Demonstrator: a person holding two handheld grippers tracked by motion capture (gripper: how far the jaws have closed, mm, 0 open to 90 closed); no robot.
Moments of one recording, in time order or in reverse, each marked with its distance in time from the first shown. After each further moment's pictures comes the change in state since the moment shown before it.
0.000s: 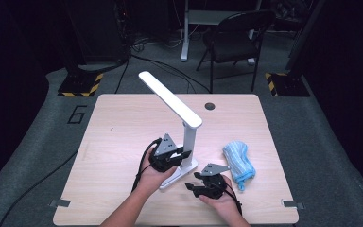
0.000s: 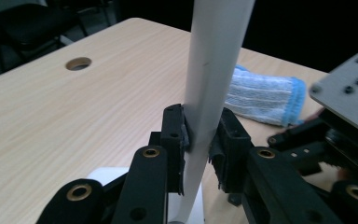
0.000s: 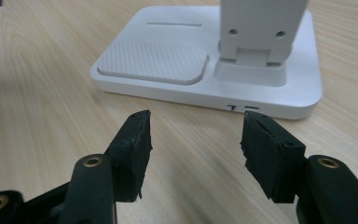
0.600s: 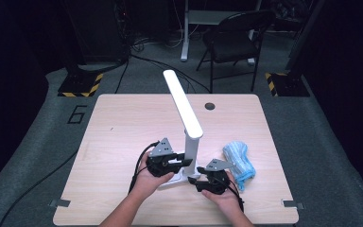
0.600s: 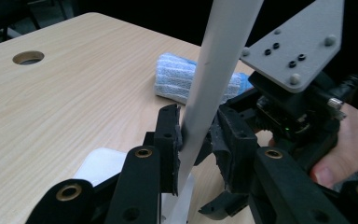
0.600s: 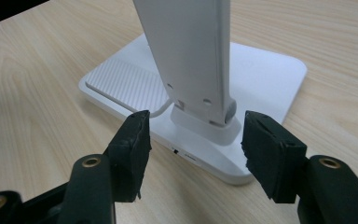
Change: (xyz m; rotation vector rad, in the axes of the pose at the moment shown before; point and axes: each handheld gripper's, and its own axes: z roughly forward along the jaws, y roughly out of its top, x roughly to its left) left arm -0.004 -0.004 -0.015 0.003 -0.153 -0.033; right arm -0.011 0.006 -0.007 -0.049 -0.018 0.046
